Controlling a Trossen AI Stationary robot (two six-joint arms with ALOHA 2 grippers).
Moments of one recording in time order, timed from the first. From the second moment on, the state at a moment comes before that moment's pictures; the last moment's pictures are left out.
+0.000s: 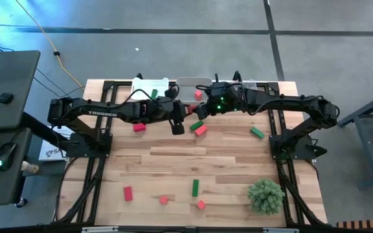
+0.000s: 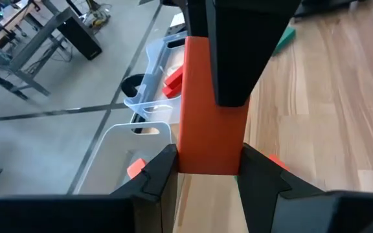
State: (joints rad) left arm 0.23 1.50 1.08 -0.08 -0.33 0.33; right arm -0.21 1.48 1.26 -0.38 -0.02 0.82
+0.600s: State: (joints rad) left arm 0.24 1.50 1.08 -0.08 -0.33 0.33; right arm -0.22 1.48 1.26 -0.39 0.02 0.79
